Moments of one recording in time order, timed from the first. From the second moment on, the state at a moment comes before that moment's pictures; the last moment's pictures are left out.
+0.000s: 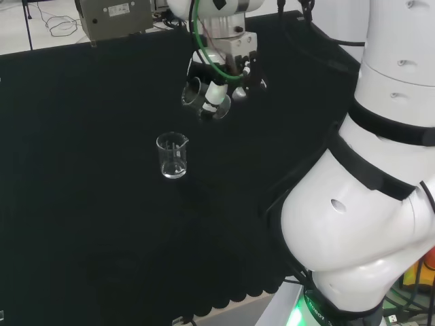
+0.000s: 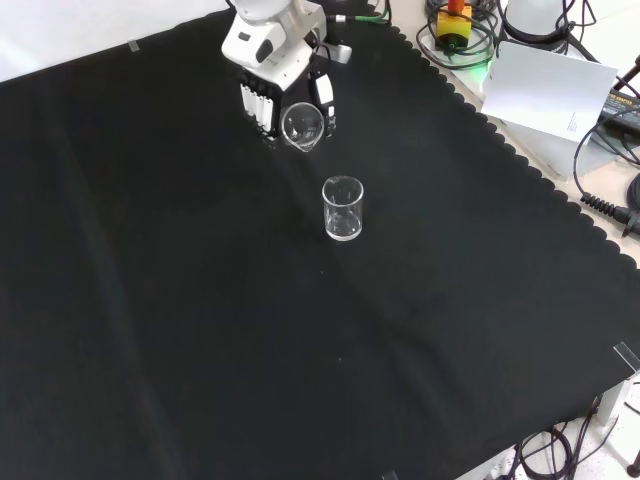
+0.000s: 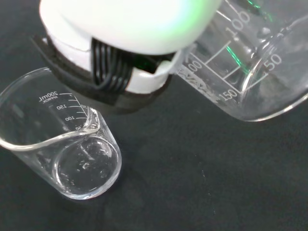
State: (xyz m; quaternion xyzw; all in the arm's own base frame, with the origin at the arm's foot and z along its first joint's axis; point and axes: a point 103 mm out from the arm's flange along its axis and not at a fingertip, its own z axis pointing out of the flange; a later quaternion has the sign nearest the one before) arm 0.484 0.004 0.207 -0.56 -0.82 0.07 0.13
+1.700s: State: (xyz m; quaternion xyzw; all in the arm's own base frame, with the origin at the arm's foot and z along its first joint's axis) arm 0.559 -0.060 0.087 -0.52 -0.79 -0.13 0.29
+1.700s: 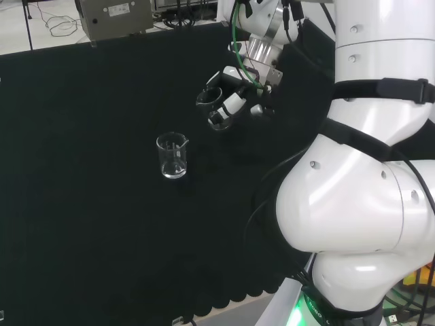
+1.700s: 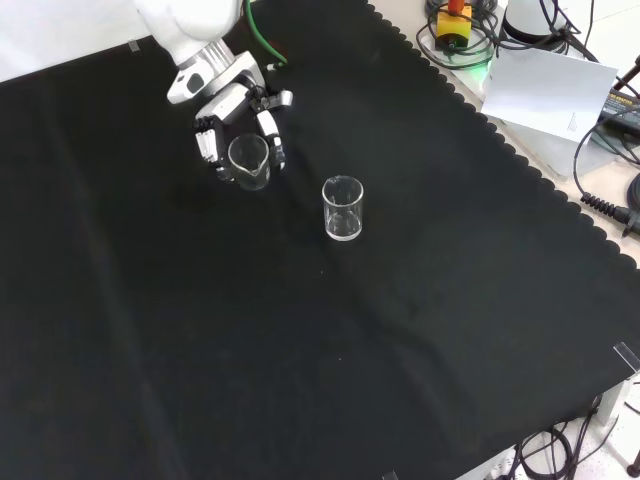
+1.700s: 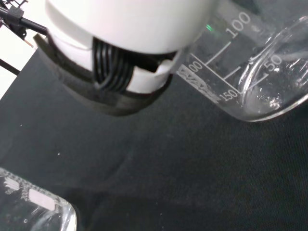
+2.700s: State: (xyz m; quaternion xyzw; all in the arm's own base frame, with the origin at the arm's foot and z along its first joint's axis) arm 0.563 -0.073 0.061 -0.52 -0.78 -0.15 0.32
